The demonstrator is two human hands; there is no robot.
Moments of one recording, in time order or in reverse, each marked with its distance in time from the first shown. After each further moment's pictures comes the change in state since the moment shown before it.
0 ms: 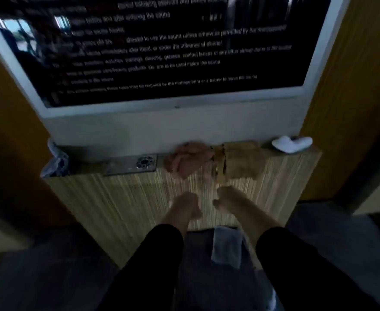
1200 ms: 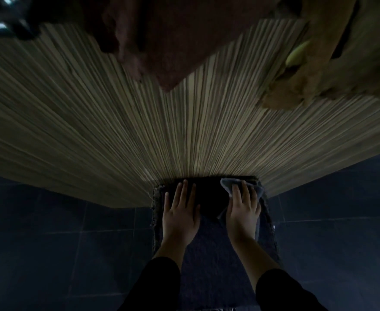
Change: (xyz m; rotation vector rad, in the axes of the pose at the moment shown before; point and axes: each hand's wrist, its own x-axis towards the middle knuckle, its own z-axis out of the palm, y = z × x) left_hand 0.151 -0.047 0.330 -0.155 0.246 0.020; right_hand 0.172 0.139 0.322 0.011 0.520 0.124
